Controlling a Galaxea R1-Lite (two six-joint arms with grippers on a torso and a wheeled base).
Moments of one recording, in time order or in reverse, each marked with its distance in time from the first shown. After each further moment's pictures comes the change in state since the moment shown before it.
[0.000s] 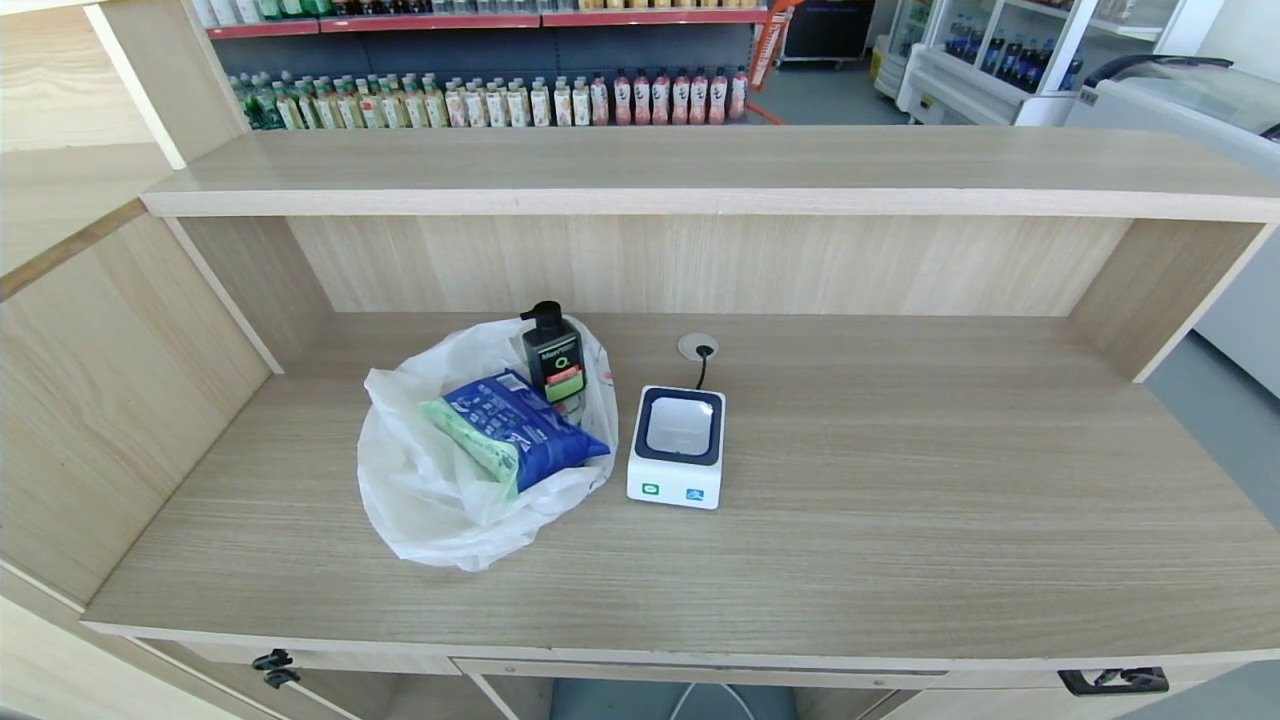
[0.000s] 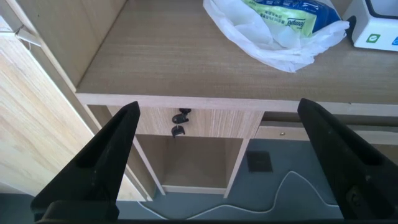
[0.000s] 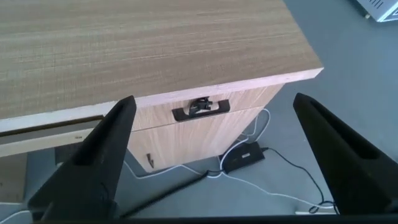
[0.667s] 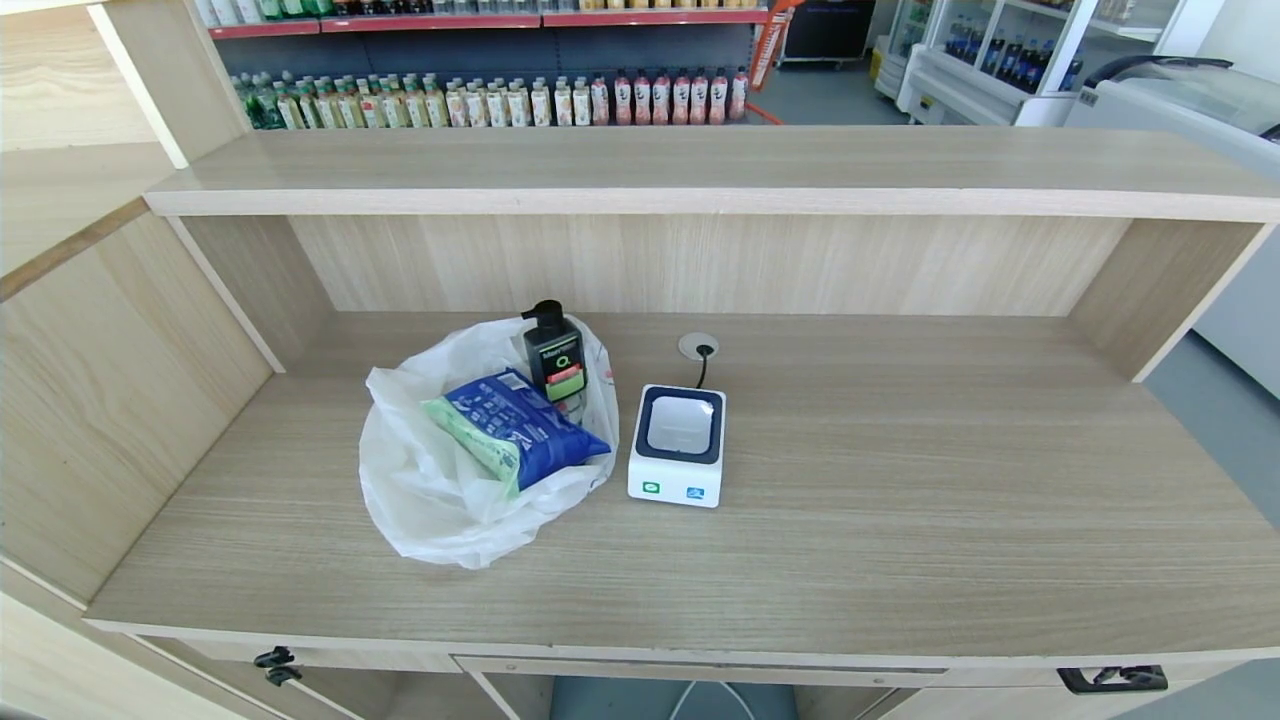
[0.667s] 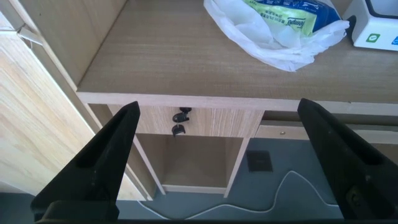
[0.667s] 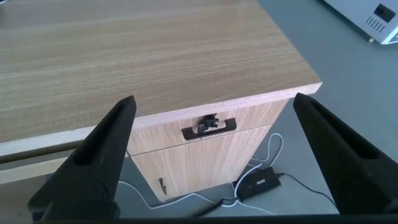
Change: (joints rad) left arm 0.000 0.000 0.000 0.000 0.000 0.000; right arm 0.033 -0.180 0.006 0.031 -0.020 0.028
